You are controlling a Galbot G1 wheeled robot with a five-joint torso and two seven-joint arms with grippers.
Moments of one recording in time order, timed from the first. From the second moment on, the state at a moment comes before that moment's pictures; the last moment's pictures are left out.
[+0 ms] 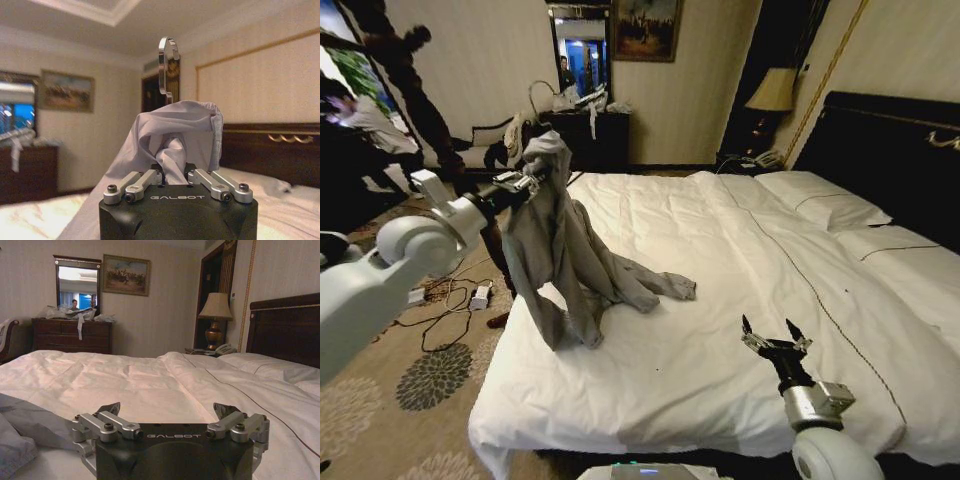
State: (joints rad) left arm 0.50 -0.36 -0.07 -2.00 -1.35 0.14 0.06; right arm -1.82 1.26 0.77 2.32 0.36 -0.08 0.20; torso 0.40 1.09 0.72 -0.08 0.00
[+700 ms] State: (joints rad) left arm 0.69 -0.39 -0.16 -2.22 -1.35 0.13 0.04; right arm -1.83 1.04 0.86 2.23 0.48 -0.06 0.16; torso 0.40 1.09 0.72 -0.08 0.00
